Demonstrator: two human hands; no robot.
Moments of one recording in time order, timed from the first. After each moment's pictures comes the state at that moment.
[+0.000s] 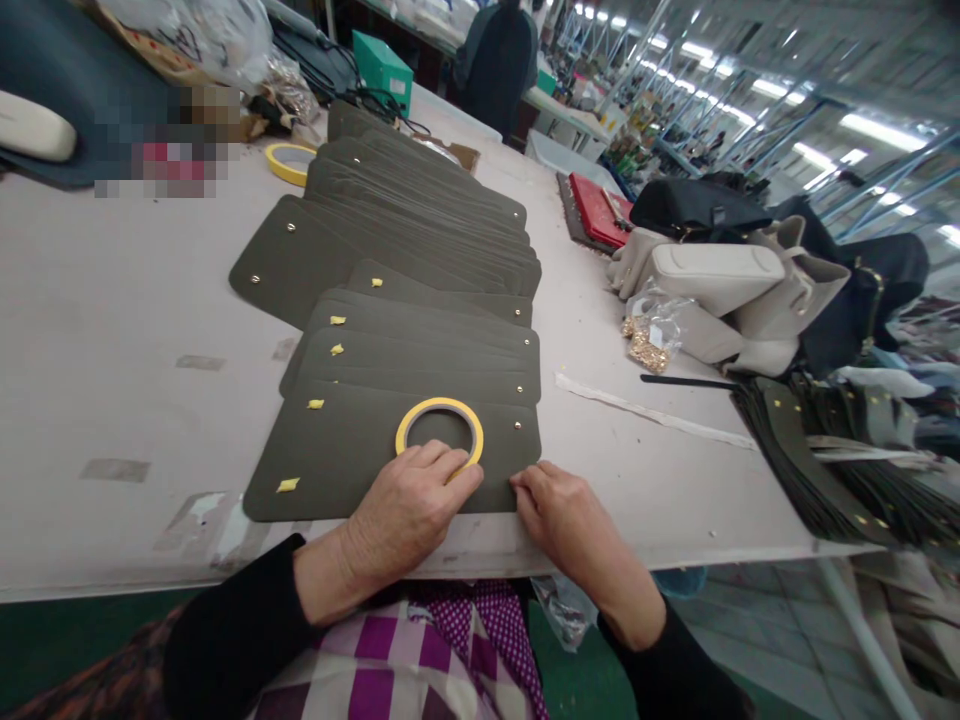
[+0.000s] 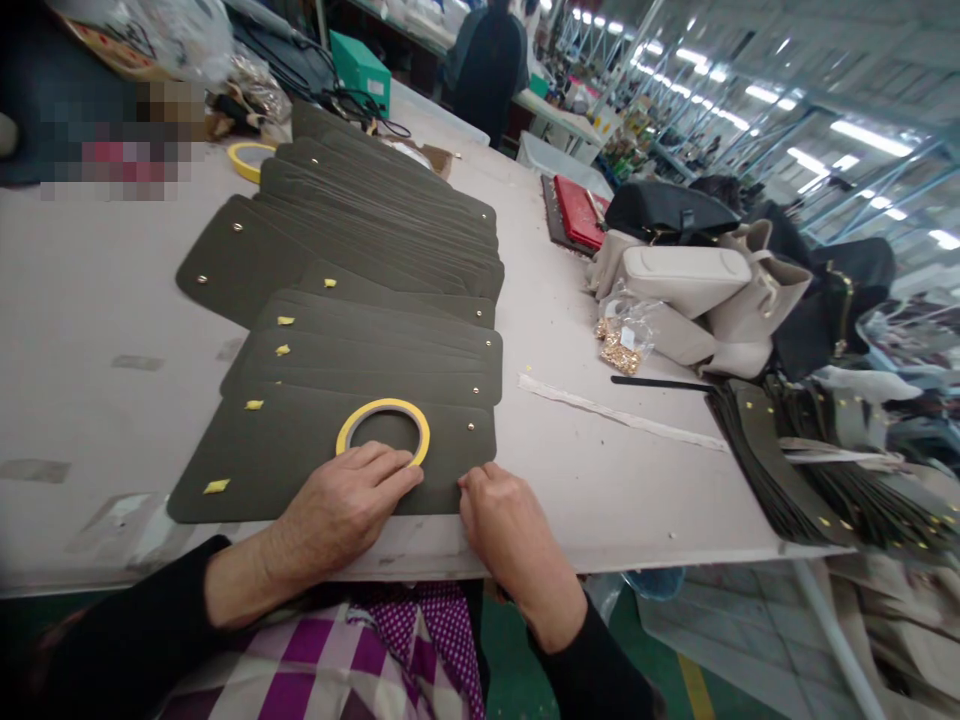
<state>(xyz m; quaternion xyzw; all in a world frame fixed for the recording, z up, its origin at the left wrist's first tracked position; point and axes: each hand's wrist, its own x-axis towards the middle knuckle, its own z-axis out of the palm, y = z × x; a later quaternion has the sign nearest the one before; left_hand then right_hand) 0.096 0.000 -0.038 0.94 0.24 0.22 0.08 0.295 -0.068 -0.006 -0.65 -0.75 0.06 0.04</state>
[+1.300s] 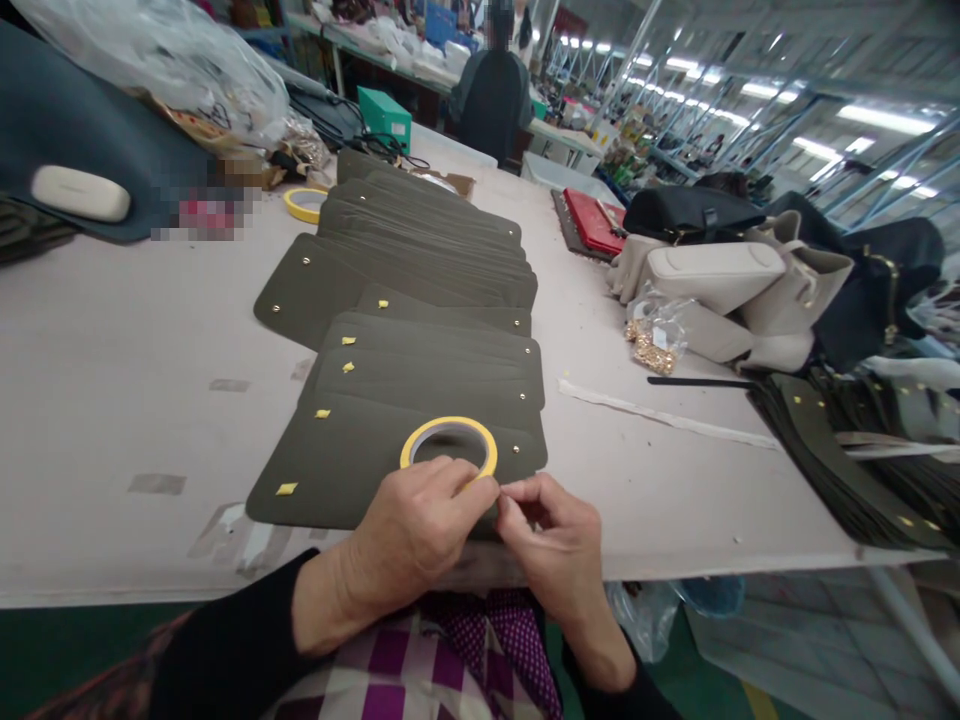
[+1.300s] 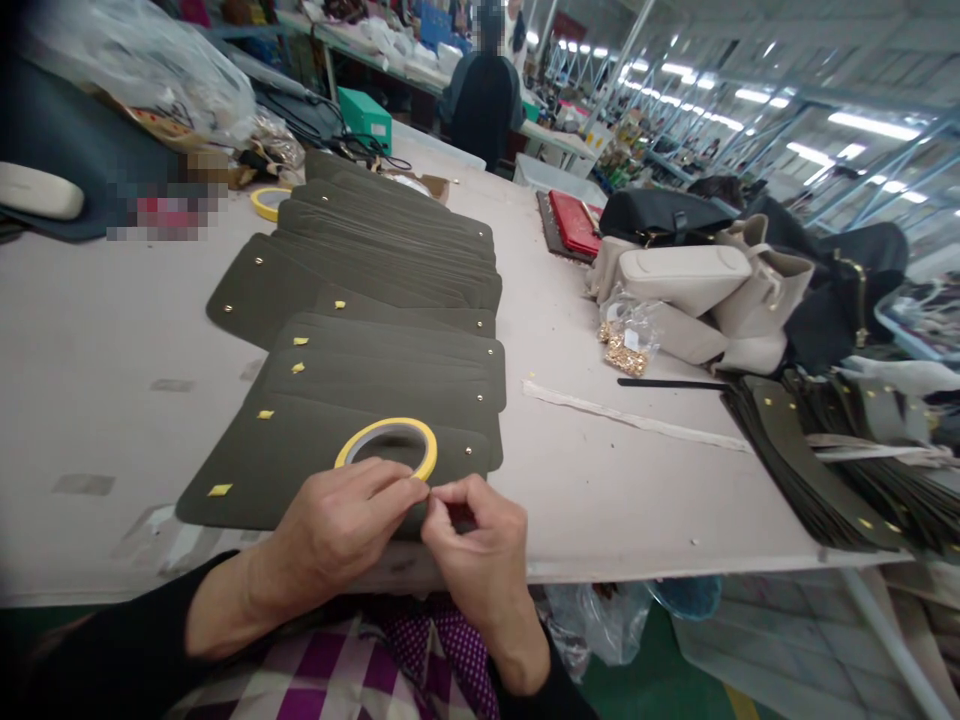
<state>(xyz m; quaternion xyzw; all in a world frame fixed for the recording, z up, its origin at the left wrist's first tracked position) 0.093 -0.006 -0.002 0.91 0.22 0.32 0.11 0.242 -0.080 0.002 -0.67 -0.56 0.18 0.45</state>
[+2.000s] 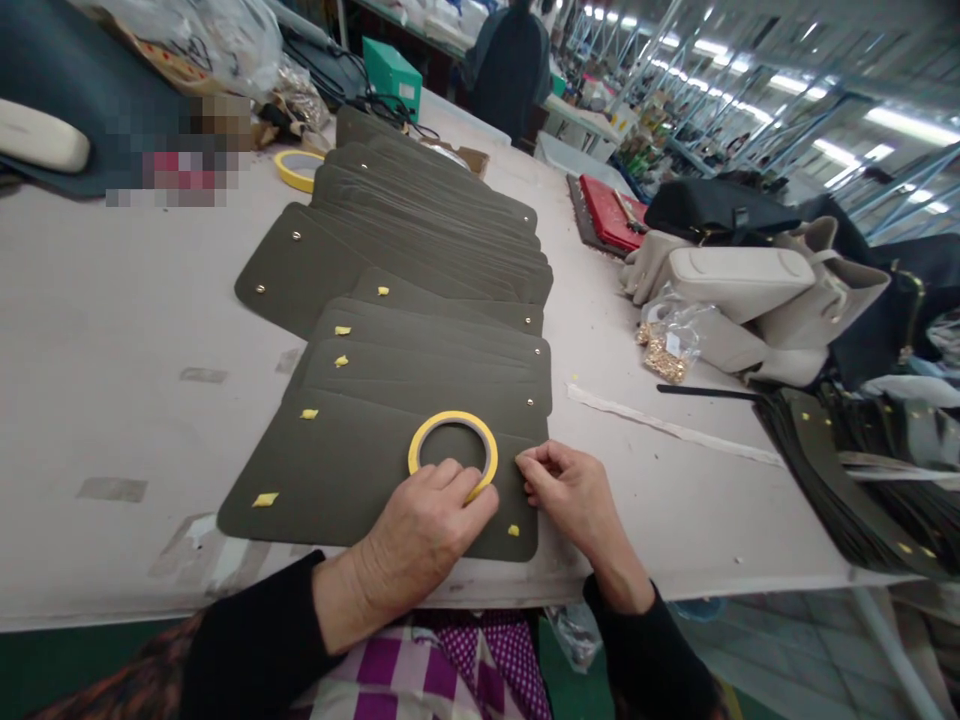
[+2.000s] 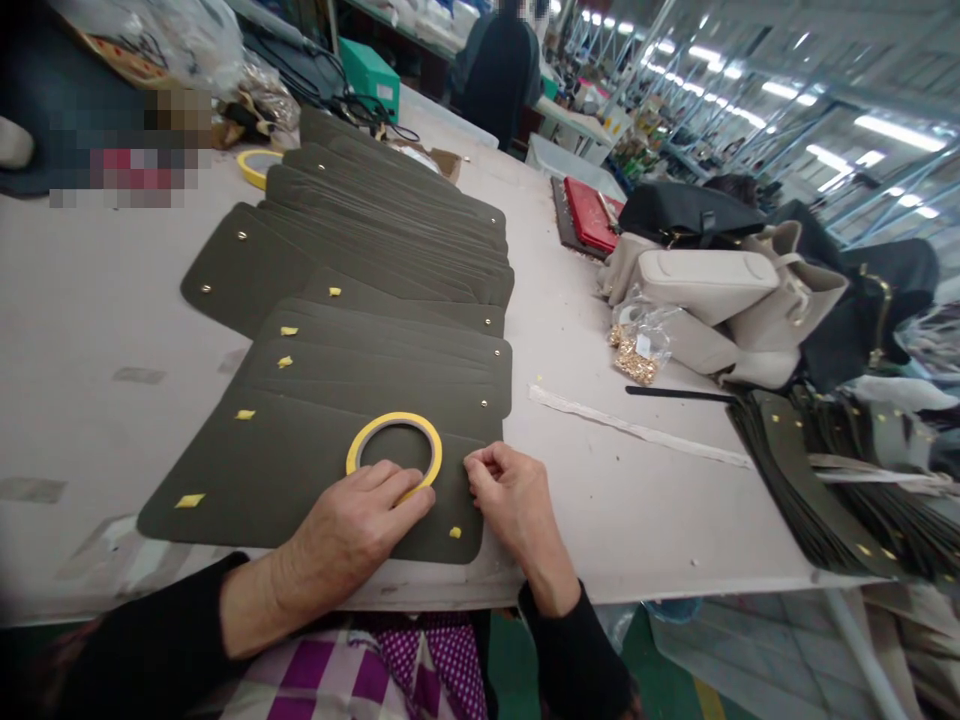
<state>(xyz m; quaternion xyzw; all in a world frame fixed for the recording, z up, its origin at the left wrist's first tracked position) 0.104 0.000 -0.040 0.94 0.25 0.21 0.06 0.298 -0.033 -0.016 -0.75 -0.48 0.32 0.31</state>
